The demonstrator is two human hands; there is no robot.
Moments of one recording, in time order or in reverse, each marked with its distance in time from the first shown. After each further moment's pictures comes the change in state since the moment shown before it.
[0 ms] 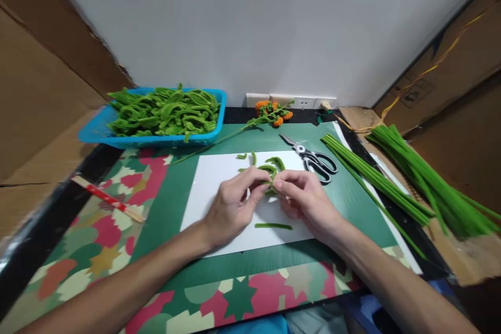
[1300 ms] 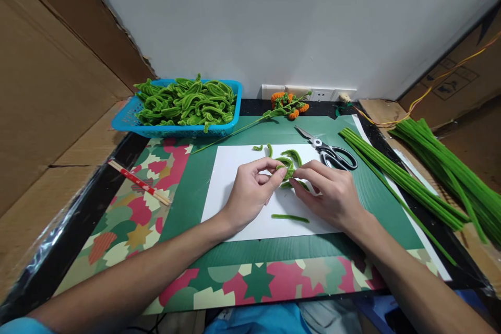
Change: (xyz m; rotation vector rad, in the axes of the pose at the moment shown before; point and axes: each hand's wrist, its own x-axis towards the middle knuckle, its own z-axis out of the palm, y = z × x) left_hand 0.002 0.001 0.011 -0.463 0.070 -0.442; right_hand -0.002 0.005 -0.022 -1.324 0.177 -0.975
